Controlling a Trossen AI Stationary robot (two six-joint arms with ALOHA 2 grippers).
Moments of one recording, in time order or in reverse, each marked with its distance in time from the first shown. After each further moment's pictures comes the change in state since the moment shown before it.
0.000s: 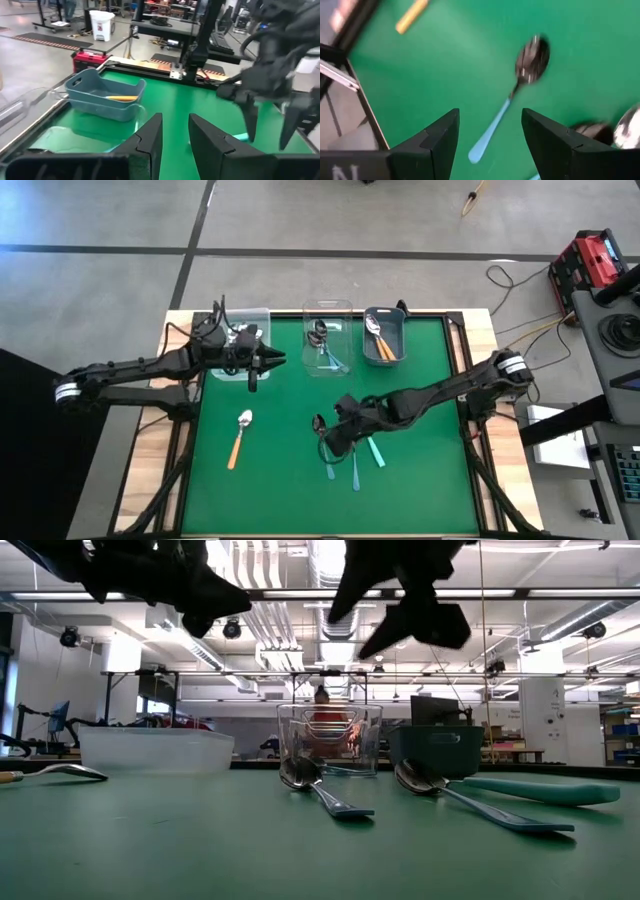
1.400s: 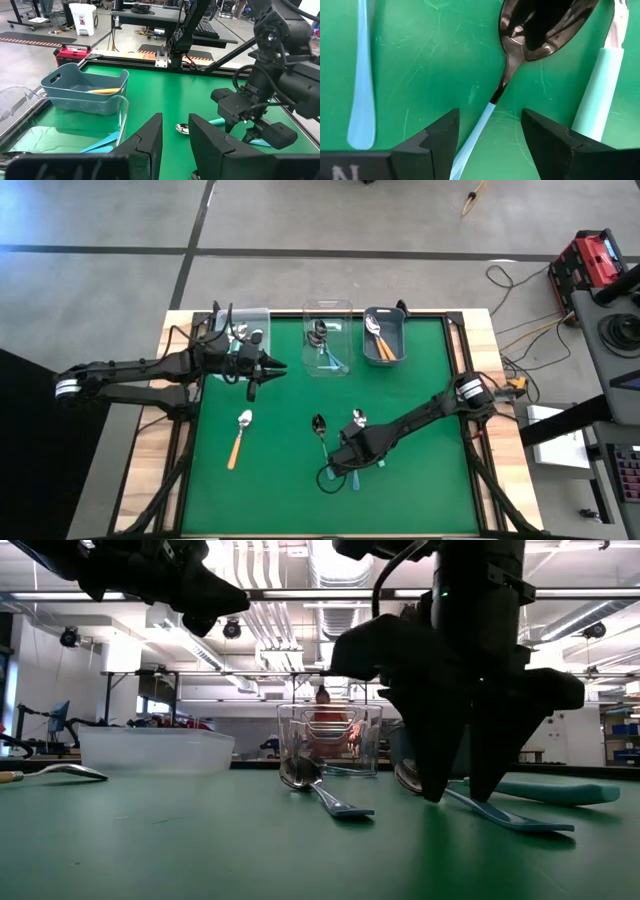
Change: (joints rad) left arm -0.070 0.006 -0.003 -0.040 0.012 0.063; right arm 0.104 0.365 0.168 -0.376 -0.049 0.396
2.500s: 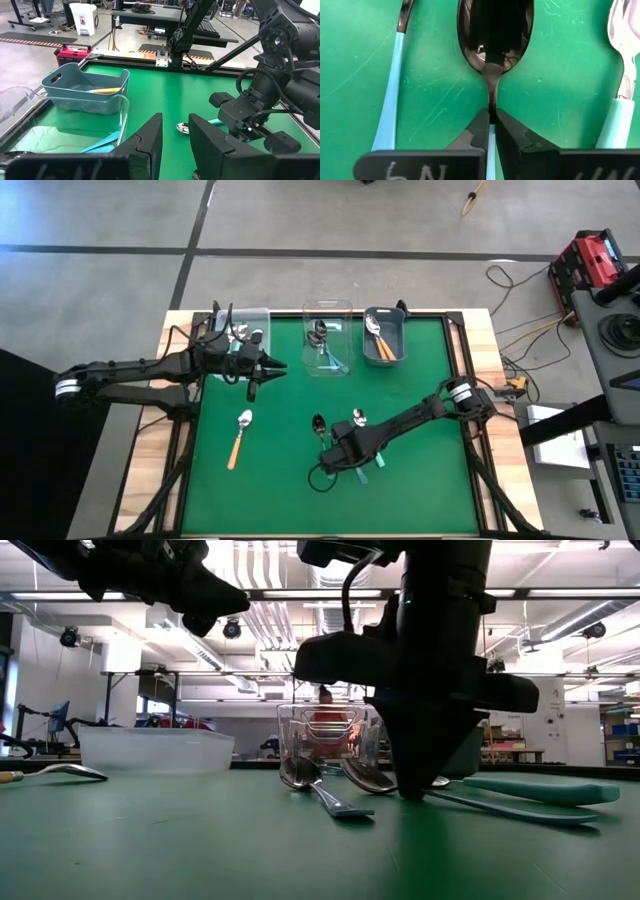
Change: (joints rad) left arm 0.000 0.000 0.000 -0.002 -0.002 0.005; right arm -0.015 0.068 0.107 -0.037 0.093 -0.049
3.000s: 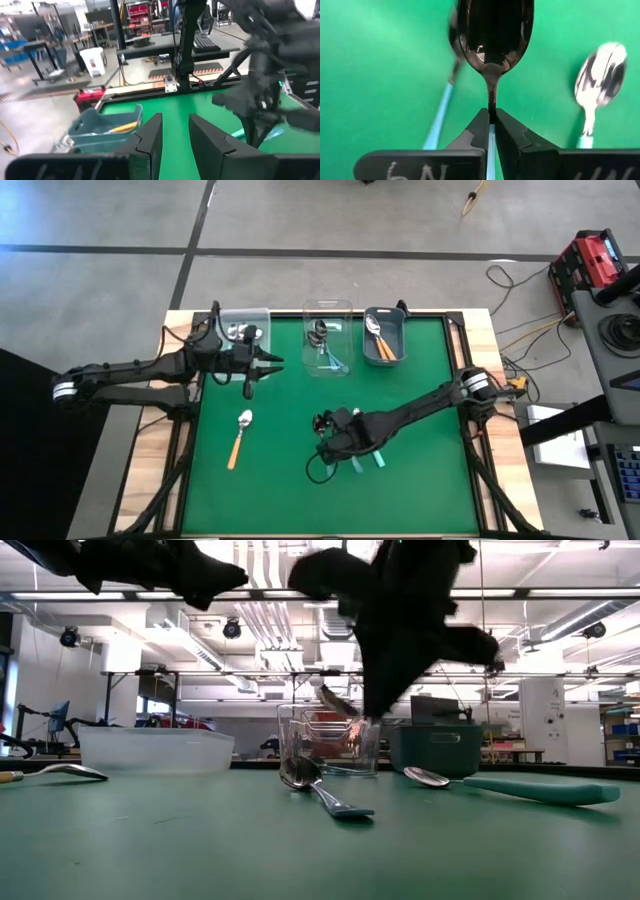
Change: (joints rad) left arm 0.002 -0.059 0.000 0.077 -0.003 0.209; right arm -0.035 -0.165 -0.001 0.007 0.109 -0.128
